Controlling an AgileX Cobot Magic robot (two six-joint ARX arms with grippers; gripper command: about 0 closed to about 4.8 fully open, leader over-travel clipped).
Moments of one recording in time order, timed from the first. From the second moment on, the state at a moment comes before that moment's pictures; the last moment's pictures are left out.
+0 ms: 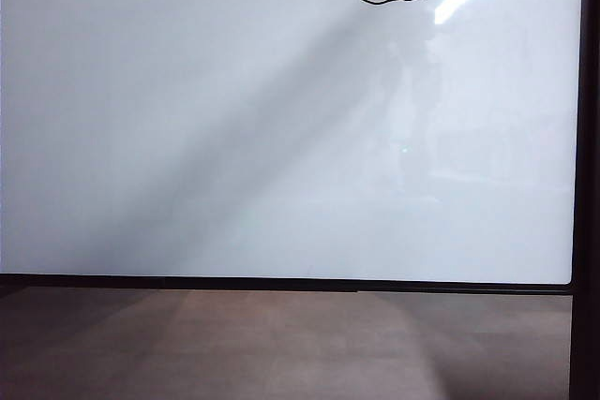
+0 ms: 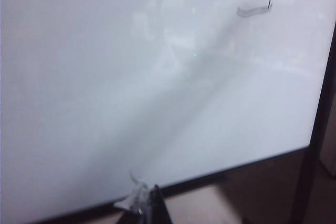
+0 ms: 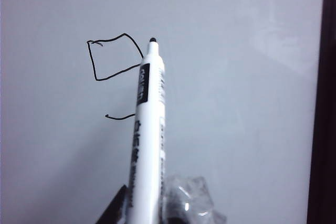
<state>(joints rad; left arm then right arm) -0.20 0.01 0.32 -0.19 0.18 0.05 0.41 0.77 0.91 0.03 0.27 0.13</state>
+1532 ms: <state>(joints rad) 0.01 0.00 0.01 0.07 0.18 0.05 0.42 0.20 0.40 -0.06 0.33 0.19</state>
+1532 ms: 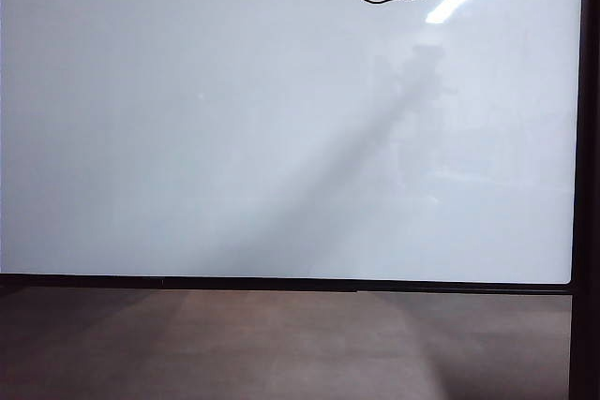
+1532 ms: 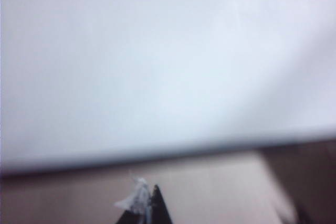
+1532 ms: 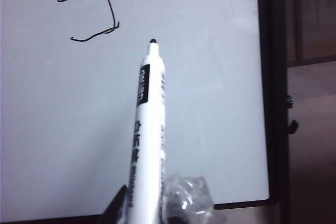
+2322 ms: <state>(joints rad) 0.01 0.00 0.01 0.07 0.08 0.05 0.42 0.12 0.33 -0.09 0.36 0.19</state>
